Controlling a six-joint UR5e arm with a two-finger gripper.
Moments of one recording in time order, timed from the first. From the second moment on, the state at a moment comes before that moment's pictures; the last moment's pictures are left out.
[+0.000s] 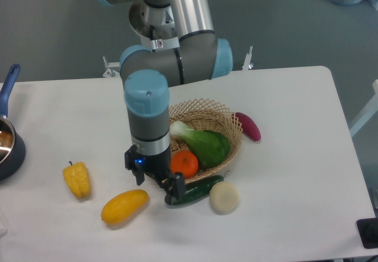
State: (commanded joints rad) arm 2.19 -2.02 -1.62 -0.81 1.55 1.02
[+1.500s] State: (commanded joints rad) arm 2.11 -2.17 -1.58 -0.80 1.53 0.83
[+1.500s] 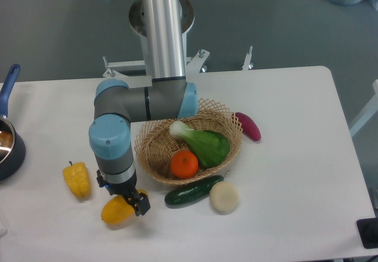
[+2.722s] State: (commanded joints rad) arm 2.27 -1.99 -1.49 -0.80 1.49 0.78
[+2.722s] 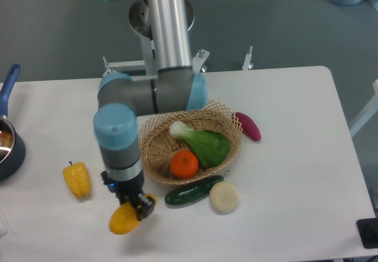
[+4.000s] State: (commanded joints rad) arm 2.61 -1.93 -1.46 -0.90 1.25 1.19
